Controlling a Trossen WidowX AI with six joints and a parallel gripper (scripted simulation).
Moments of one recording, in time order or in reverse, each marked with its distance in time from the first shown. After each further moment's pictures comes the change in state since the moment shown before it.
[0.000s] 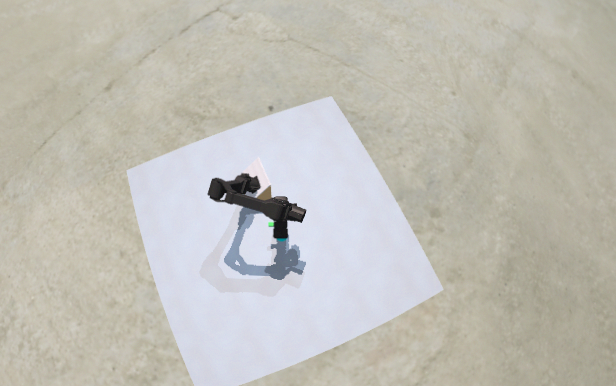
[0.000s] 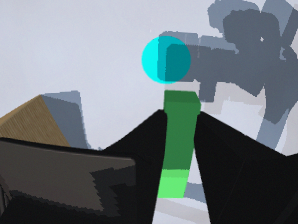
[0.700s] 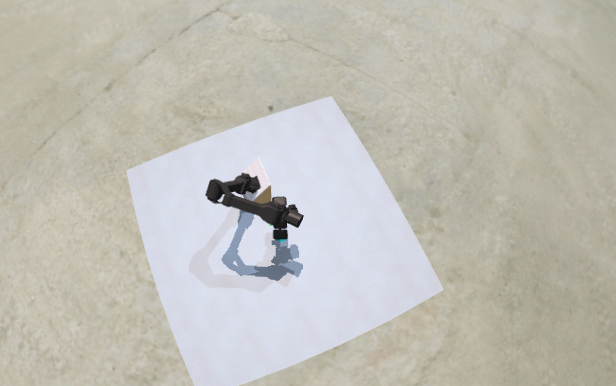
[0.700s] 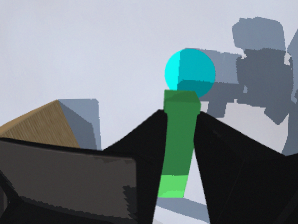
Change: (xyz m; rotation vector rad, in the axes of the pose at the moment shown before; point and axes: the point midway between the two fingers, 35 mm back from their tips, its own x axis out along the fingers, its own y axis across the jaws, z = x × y) arm 0.013 0.008 0.000 -0.023 -0.067 0.119
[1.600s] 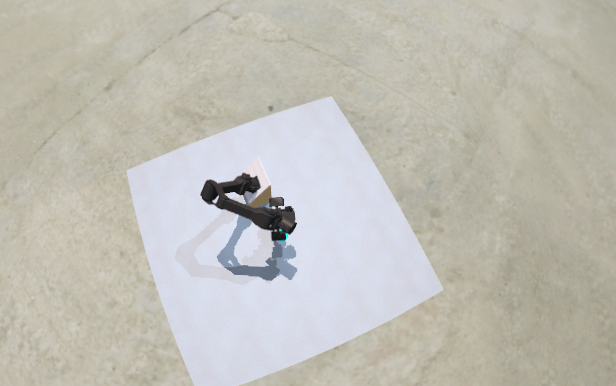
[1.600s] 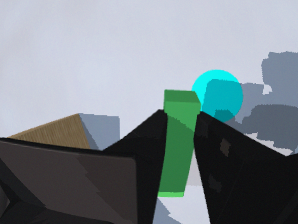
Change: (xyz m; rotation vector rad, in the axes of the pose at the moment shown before) arm 0.013 0.007 -0.004 -0.011 -0.141 0.147
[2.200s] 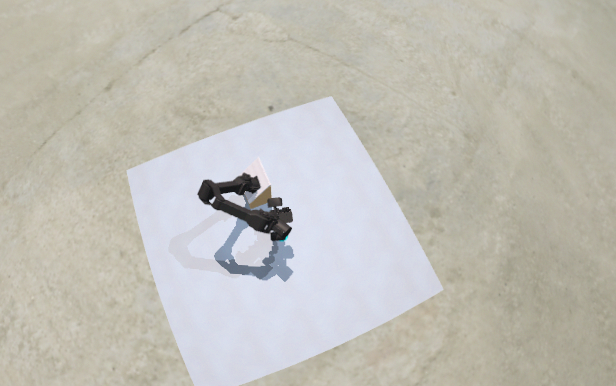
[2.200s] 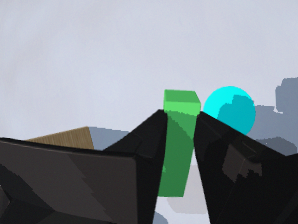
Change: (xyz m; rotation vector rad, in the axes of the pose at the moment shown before) arm 0.006 0.003 -0.002 -0.010 -0.109 0.076
